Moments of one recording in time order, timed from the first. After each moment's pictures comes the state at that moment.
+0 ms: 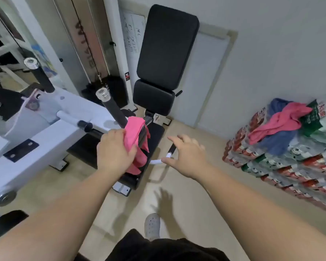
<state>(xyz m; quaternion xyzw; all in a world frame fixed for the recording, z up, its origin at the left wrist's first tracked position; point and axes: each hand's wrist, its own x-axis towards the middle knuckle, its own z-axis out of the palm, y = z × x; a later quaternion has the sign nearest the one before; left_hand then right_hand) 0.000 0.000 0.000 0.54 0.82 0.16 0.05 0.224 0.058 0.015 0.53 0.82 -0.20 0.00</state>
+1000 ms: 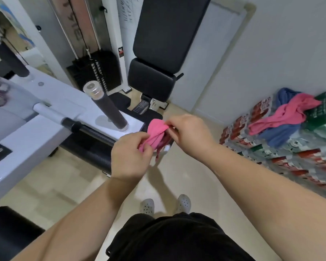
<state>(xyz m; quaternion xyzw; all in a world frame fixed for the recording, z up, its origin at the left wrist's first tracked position) 0.032 0.023 0.005 0.51 0.76 0.36 0.17 0.187 0.135 0.026 0.40 0.90 -0.12 -0.12</state>
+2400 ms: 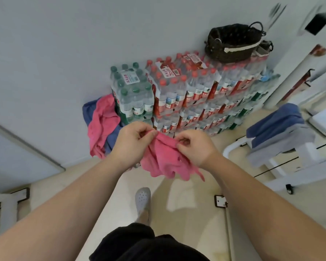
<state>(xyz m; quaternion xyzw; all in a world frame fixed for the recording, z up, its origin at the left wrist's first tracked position) 0.754 0.246 0.047 0.81 0.33 0.25 0.41 0.930 0.123 0.035 0.77 0.51 -0.24 -0.30</state>
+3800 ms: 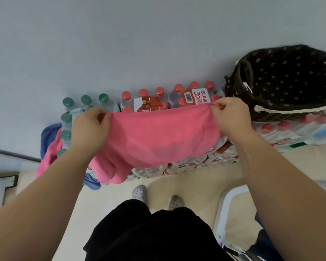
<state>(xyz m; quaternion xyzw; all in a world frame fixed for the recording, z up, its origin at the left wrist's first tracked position) 1.046 0.544 0.000 0.71 0.63 0.24 0.20 1.385 0.450 0.001 0.84 0.45 -0.14 -0.26</state>
